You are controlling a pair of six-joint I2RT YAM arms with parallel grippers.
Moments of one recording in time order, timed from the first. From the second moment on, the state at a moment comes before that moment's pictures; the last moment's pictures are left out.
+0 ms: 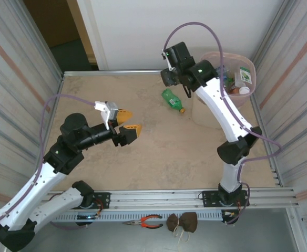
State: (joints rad) left arm -0.66 0.76 0.92 -0.24 0.44 -0.26; right arm 0.63 1.91 2.30 -1.16 0.35 0.06
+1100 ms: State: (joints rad) left arm -0.64 0.76 0.90 -0.25 0.42 -0.26; right arm 0.53 2.53 2.42 -1.19 0.37 -0.10
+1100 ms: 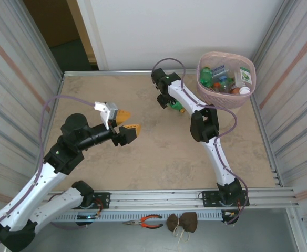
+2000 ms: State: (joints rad) left arm -0.61 0.77 0.90 -0.25 0.43 -0.27; right arm 0.48 2.57 2.43 -1.17 0.20 -0.06
